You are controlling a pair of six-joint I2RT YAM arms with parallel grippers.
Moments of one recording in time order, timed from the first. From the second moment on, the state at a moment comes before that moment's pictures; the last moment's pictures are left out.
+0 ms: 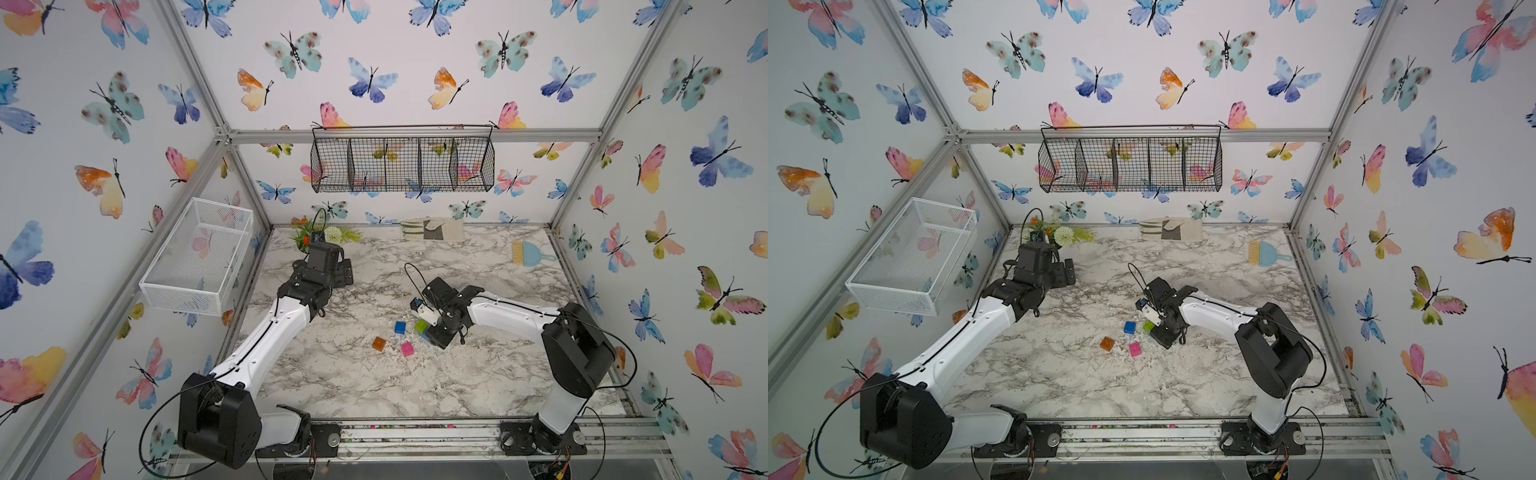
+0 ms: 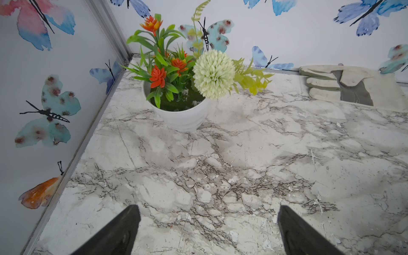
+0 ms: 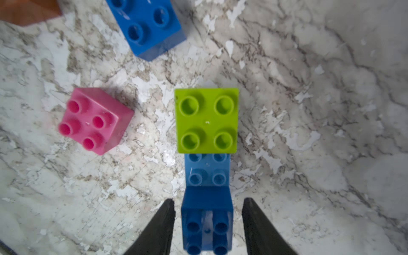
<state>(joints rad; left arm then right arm) -0.34 1.31 1.07 -0.45 -0.36 -0.30 0.79 1.76 1.17 -0.73 -0.04 -0.18</state>
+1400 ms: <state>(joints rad) -0.86 1.50 1.00 -0.53 -0.33 -0.56 0.61 1.62 1.23 -0.63 0.23 0.15</state>
